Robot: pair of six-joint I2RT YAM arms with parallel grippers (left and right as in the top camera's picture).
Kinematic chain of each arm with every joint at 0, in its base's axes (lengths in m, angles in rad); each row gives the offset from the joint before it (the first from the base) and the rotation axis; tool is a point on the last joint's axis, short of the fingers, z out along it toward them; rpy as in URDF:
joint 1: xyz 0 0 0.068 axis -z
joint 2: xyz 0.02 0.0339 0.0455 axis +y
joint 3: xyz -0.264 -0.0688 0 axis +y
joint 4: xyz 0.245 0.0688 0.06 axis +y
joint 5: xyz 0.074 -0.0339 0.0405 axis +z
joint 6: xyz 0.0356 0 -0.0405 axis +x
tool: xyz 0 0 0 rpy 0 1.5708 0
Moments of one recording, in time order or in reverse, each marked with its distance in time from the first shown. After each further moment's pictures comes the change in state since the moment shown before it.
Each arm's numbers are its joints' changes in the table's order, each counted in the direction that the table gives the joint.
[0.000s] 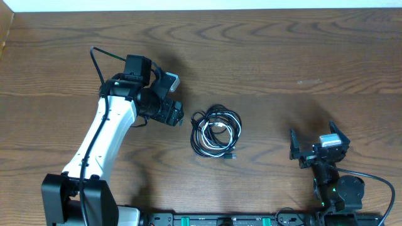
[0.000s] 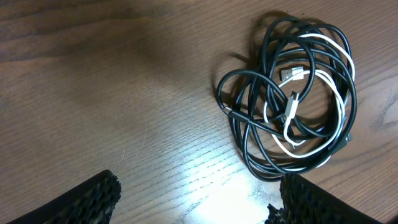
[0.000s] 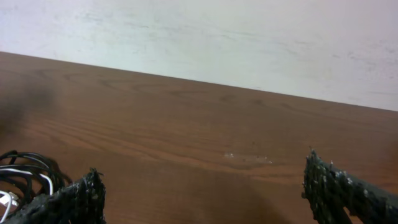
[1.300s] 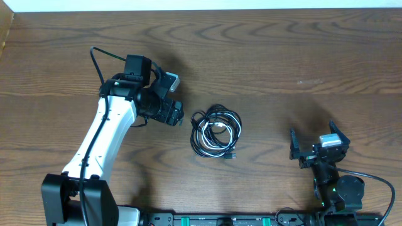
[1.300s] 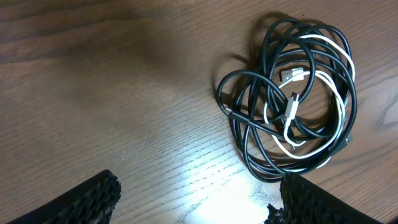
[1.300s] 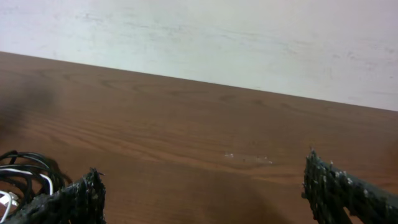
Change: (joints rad) left arm 0.000 0.000 0.002 -0.004 0.000 0.000; right arm 0.000 0.000 0.000 0.000 0.000 0.000
